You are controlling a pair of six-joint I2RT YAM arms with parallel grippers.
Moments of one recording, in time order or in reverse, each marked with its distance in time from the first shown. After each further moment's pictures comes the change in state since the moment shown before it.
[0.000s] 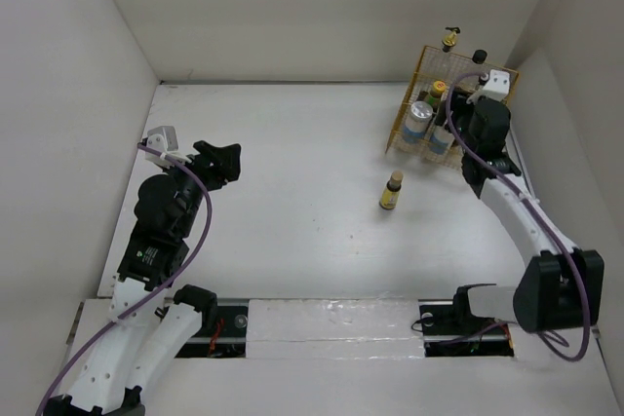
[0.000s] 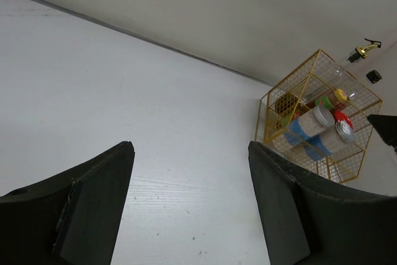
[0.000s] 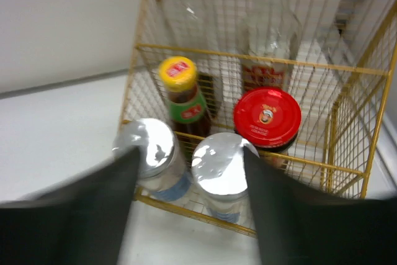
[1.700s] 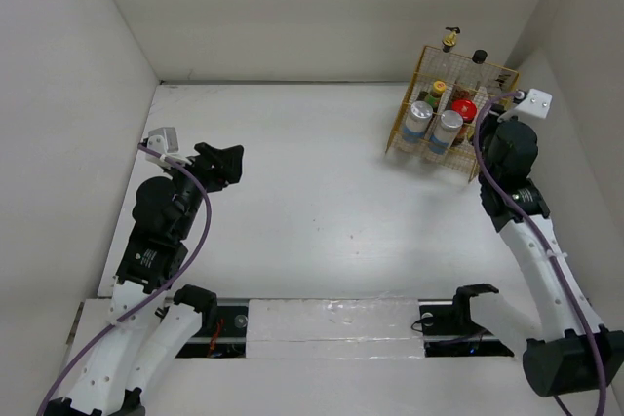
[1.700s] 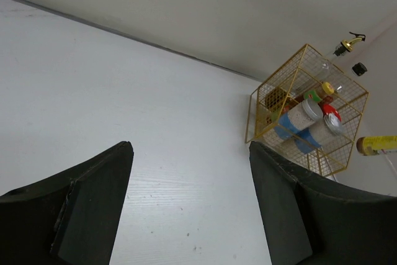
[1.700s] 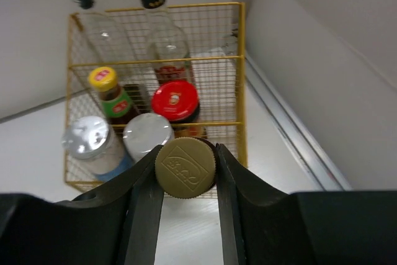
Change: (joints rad) left arm 0.000 -0.015 0.000 0.001 0.041 0.000; right arm 0.074 -0.383 -0.042 -0.262 0.331 -0.034
